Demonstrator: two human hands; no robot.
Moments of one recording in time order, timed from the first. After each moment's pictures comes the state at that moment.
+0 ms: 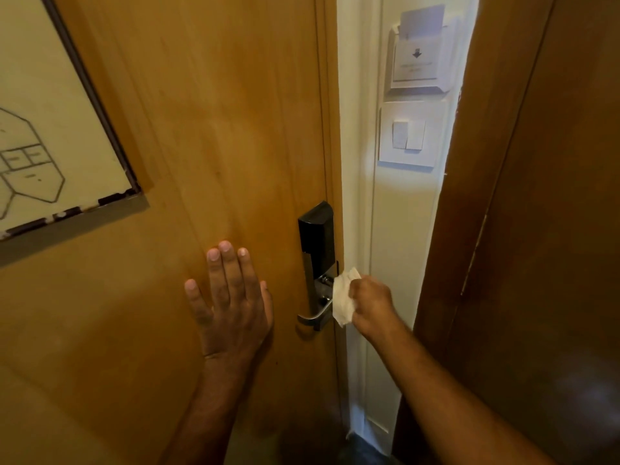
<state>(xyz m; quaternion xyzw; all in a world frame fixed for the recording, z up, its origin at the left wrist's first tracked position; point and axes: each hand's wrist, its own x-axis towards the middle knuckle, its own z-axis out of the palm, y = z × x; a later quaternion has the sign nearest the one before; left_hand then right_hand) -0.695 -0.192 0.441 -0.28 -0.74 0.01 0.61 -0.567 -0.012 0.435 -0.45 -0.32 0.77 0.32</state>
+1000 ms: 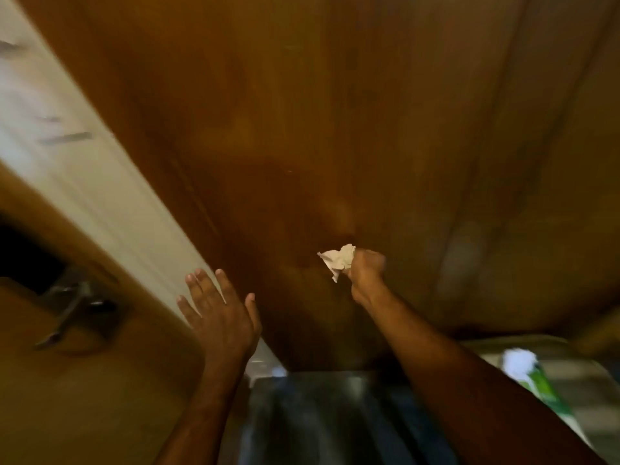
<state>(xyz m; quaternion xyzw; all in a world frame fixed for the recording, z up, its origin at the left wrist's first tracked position) -0.389 -0.053 0.333 -0.57 -0.79 -0.13 0.16 -0.162 0.058 0.348 -0.59 -0.24 0.58 0.51</state>
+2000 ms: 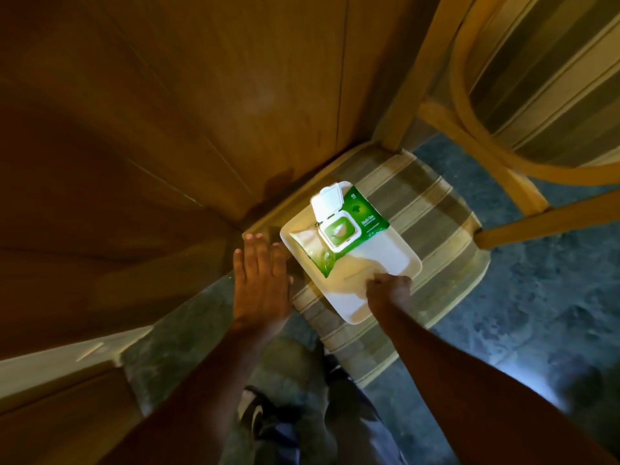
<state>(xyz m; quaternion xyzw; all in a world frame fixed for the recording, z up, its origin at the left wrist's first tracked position) 0.011 -0.046 0.011 -0.88 -0.45 0.15 -0.03 0.205 -0.157 -0.052 -0.89 -0.02 0.37 0.26</state>
